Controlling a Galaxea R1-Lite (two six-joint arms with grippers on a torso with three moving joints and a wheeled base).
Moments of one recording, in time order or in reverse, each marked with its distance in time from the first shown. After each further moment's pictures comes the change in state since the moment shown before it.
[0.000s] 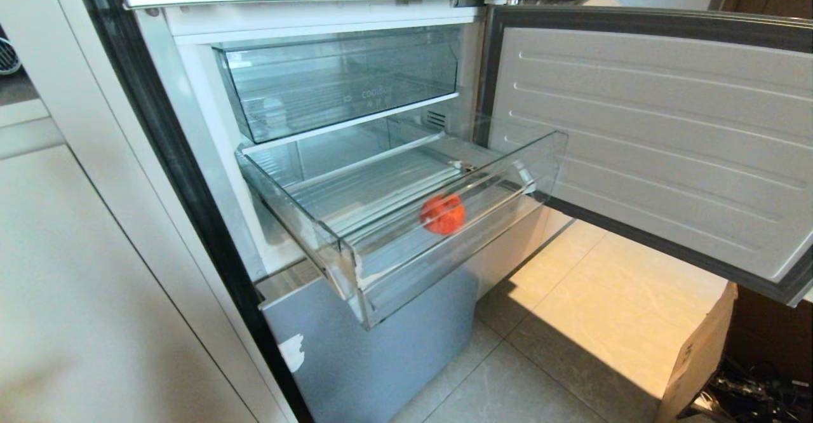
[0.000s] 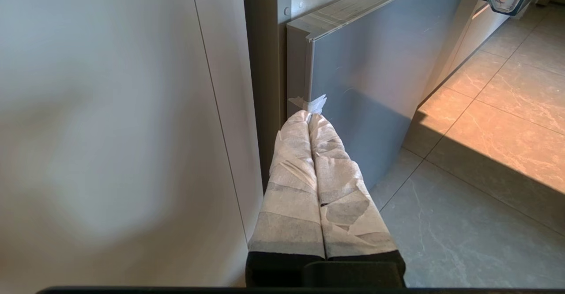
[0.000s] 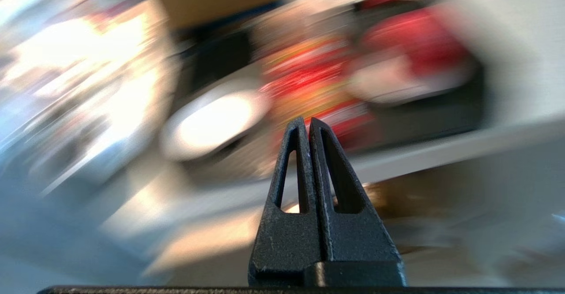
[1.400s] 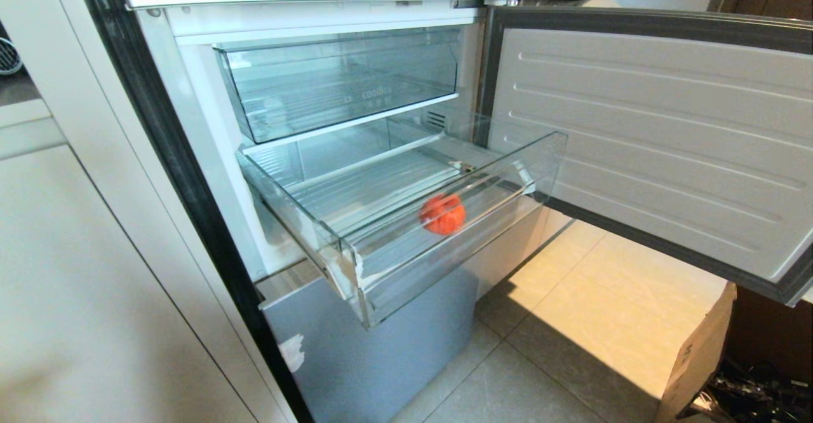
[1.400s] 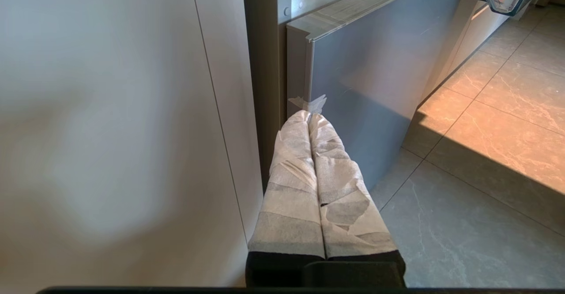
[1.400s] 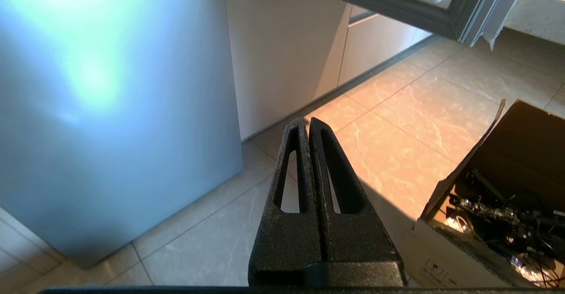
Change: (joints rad) left arm 0.000 0.000 0.000 0.000 0.000 0.000; right arm 1.128 -1.257 0.765 0.392 -0.155 -0.239
